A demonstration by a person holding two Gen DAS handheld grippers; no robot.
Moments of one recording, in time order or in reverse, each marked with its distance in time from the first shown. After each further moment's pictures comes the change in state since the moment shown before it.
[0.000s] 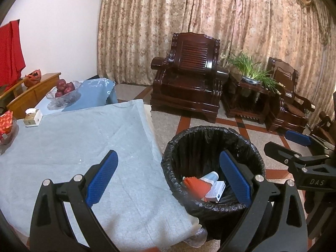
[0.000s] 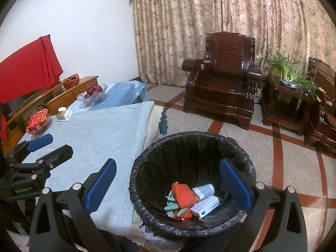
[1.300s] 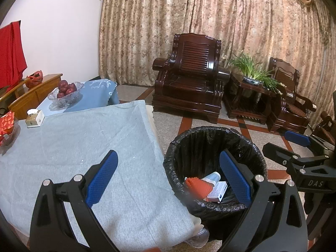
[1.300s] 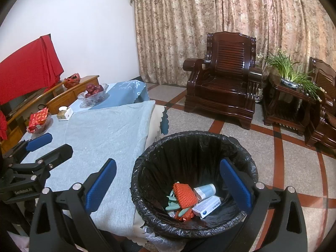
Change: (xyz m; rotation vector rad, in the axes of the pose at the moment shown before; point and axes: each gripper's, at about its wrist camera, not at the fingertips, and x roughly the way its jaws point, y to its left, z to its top) left arm -0.003 0.003 -0.001 0.000 -0.002 0.003; right arm 0.001 0.001 0.001 0.000 0.001 0.000
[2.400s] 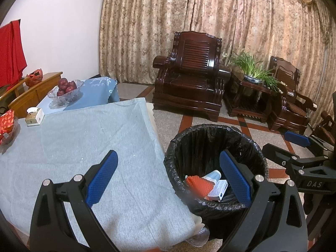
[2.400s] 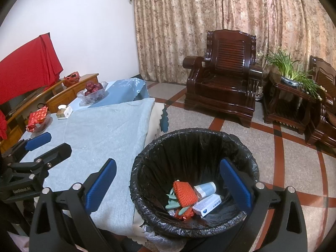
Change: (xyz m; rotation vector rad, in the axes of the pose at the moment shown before) left arm -0.001 0.000 0.000 0.001 0.002 0.001; right arm 0.000 0.000 0.001 -0.001 0.001 -0.001
